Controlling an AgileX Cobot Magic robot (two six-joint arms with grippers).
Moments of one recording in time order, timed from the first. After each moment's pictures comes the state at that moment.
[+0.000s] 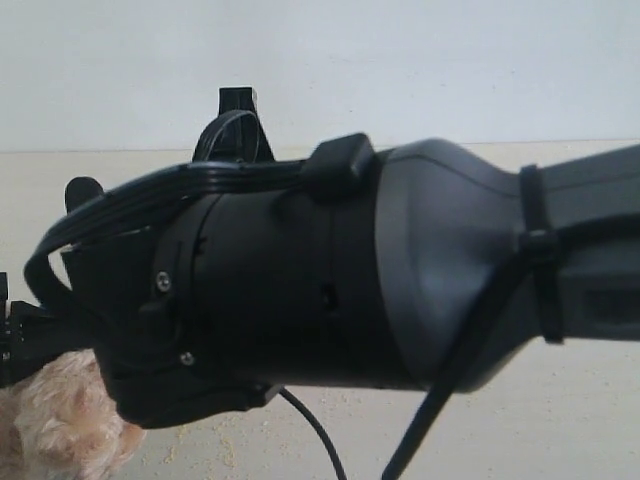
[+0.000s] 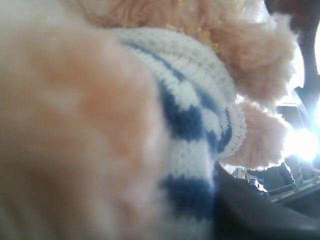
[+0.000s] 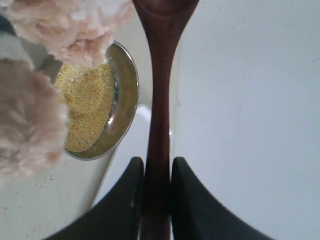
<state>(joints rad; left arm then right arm) 0.32 1.57 -0.29 -1.59 1.15 1.29 1.27 1.83 -1.34 -1.16 1.04 0.22</state>
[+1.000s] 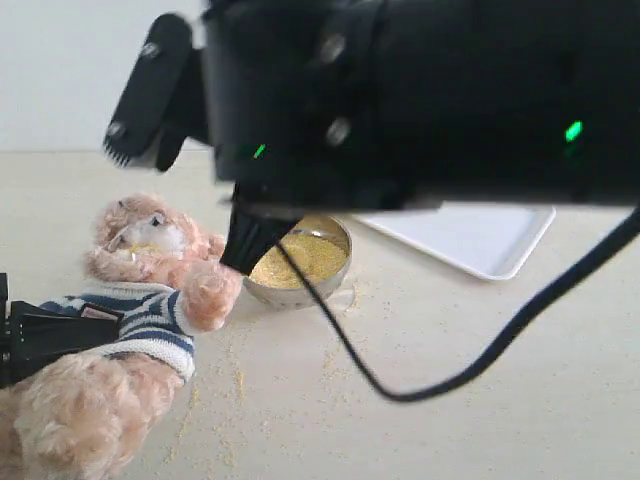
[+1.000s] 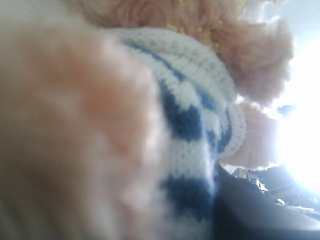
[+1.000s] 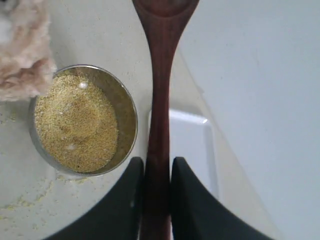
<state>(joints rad) 0.32 1.57 -0.29 -1.59 1.15 1.30 1.12 1.67 -1.34 -0.97 0.91 0.46</state>
